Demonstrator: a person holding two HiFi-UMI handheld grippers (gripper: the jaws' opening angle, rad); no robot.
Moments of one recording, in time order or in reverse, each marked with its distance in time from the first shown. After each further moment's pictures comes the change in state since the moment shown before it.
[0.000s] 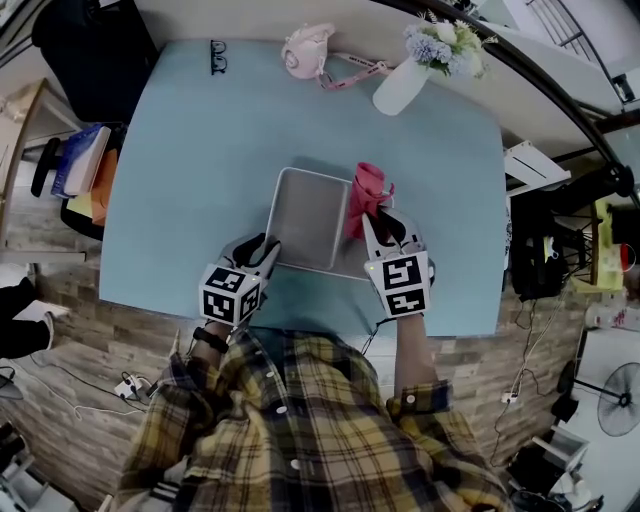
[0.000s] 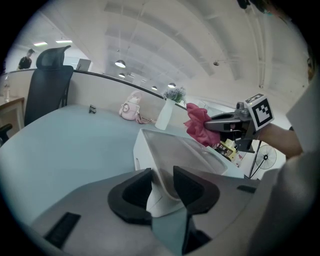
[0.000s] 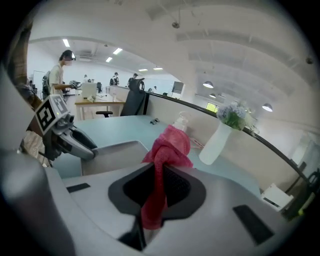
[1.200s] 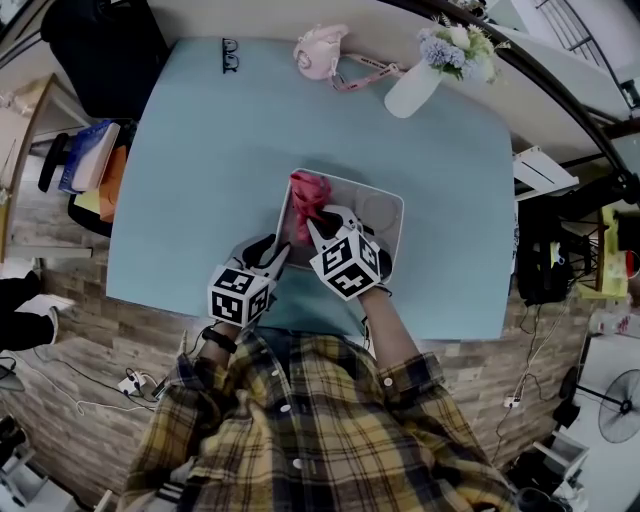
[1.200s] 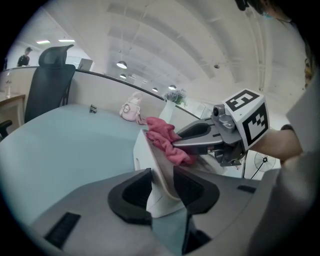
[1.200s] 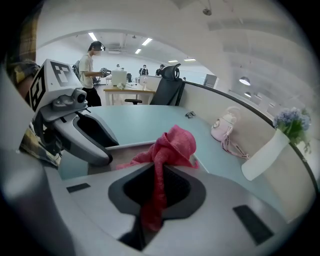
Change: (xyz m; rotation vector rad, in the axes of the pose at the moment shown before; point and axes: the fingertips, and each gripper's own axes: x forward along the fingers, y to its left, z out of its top) left arm -0.001 0.002 -0.001 -0.020 -0.022 -0.011; right arm 0.083 0.113 0.006 -0.201 0.105 0.296
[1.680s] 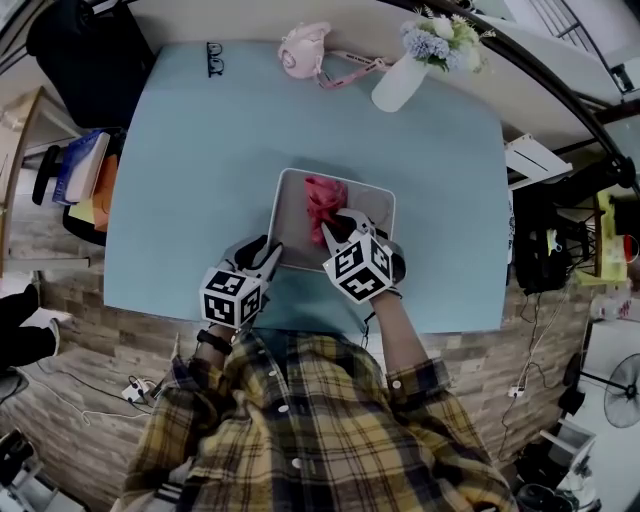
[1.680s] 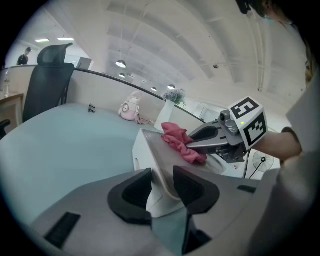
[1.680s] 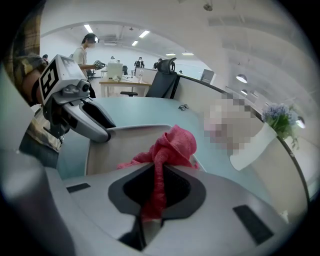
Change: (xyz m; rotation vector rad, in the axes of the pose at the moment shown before) left arm 0.000 0.000 0.000 0.002 0.005 -0.014; right arm -0.026 -0.018 -0.036 -0.002 0.077 -0.057
